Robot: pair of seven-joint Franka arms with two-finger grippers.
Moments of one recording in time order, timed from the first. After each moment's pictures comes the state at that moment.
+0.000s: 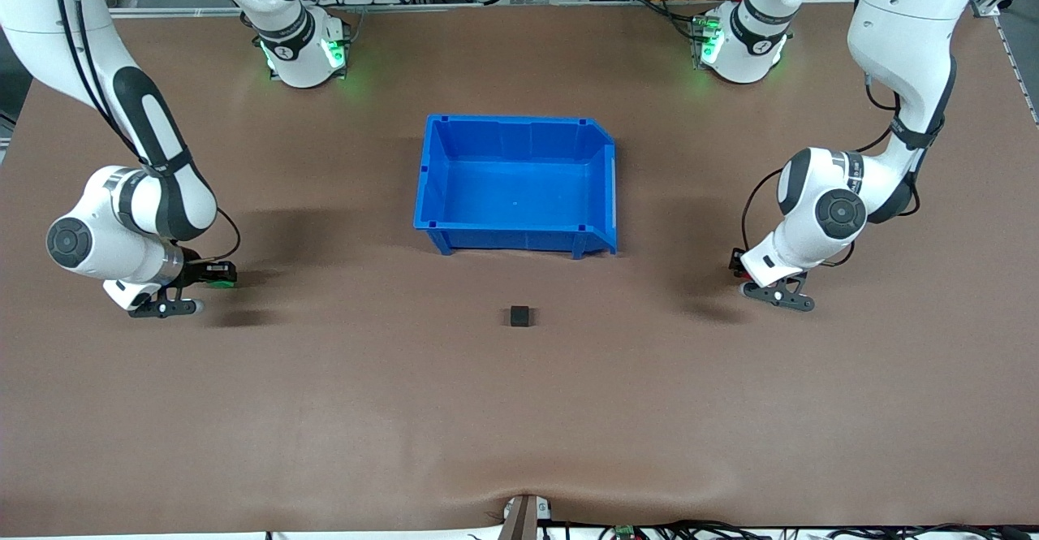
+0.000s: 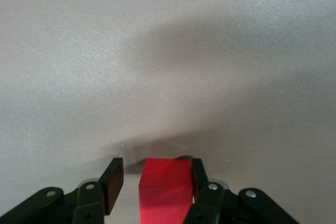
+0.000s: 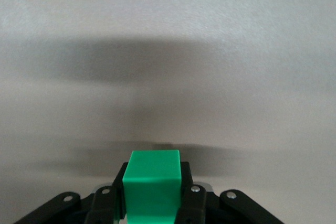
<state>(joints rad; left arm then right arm) -0.03 0.45 -0.08 -2.15 0.15 2.59 0.05 -0.13 0.49 -0.05 -2.02 0.04 2.37 -0.33</state>
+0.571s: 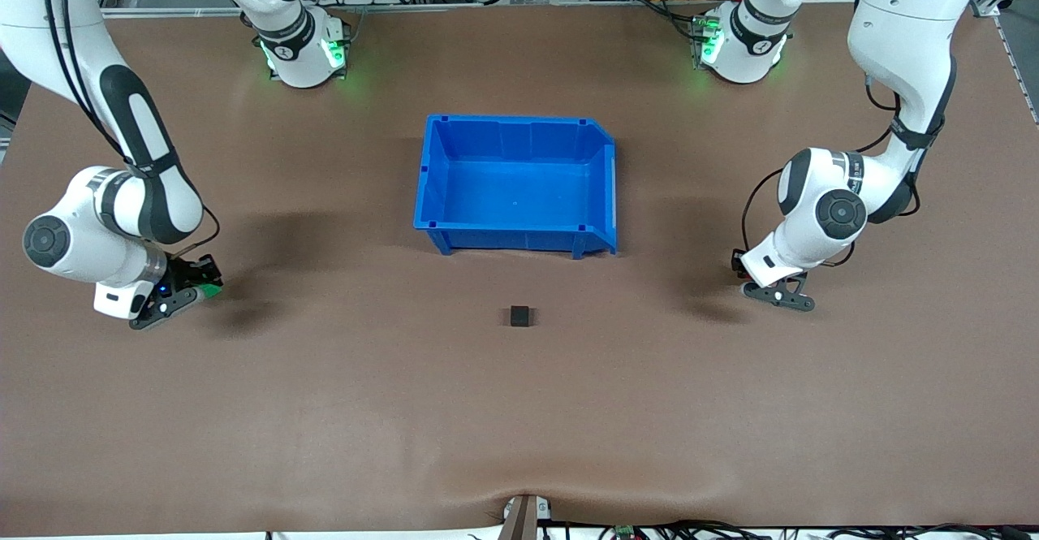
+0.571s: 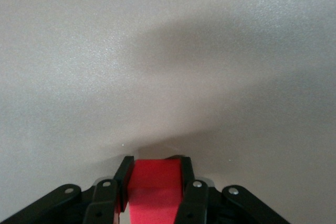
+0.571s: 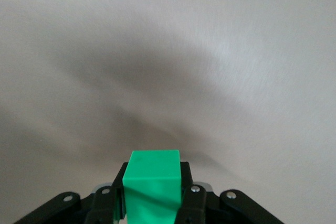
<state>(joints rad) -0.03 0.46 -0.08 -2.15 0.15 2.59 0.05 -0.15 0.49 -0.06 -1.96 0.04 2.38 -0.82</state>
